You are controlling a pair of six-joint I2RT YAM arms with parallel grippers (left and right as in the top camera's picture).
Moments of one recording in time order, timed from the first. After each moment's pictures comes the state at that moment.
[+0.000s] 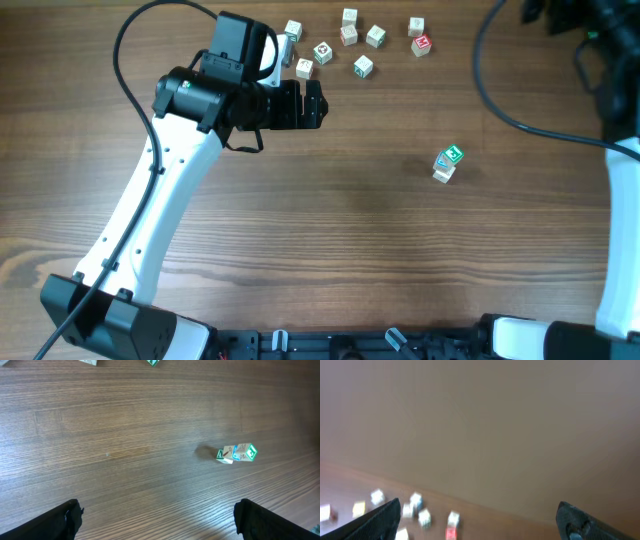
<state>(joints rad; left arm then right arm) -0.35 1.62 1.62 -1.02 0.29 -0.34 -0.12 1.49 1.69 -0.45 -0.30 -0.25</state>
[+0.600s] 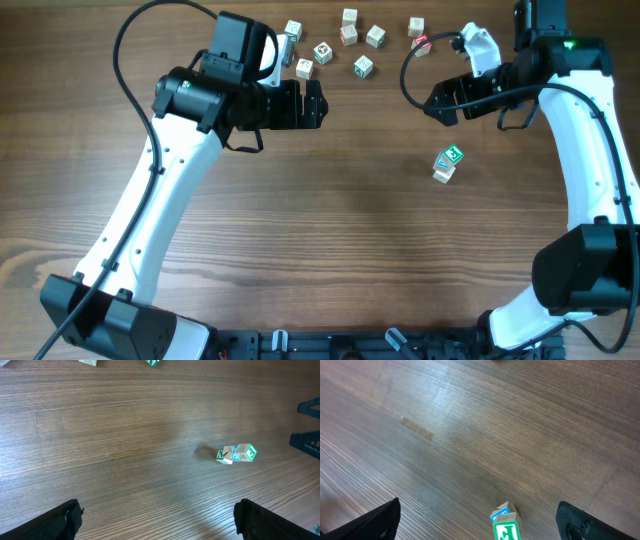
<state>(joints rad) -0.35 1.62 1.62 -1.02 0.29 -0.34 -0.01 1.79 1.69 -1.16 -0.42 -0.39</state>
